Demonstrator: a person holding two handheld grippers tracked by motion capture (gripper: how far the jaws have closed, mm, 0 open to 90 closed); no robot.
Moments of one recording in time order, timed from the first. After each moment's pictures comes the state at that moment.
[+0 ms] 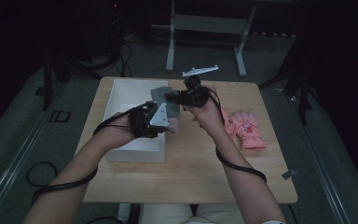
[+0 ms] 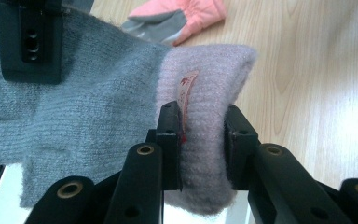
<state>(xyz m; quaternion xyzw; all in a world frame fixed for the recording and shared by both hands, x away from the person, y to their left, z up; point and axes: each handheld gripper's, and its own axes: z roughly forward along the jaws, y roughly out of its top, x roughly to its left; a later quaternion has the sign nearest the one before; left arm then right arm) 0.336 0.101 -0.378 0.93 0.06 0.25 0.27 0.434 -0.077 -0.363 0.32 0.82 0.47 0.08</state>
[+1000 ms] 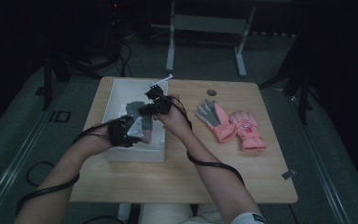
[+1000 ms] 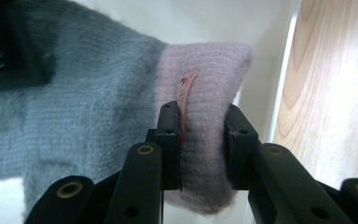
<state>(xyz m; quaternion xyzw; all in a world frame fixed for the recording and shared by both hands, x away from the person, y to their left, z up) 0.356 0.155 -0.459 0.95 0.07 0.23 0.19 0.454 0.017 -0.426 0.32 0.87 0.38 0.04</state>
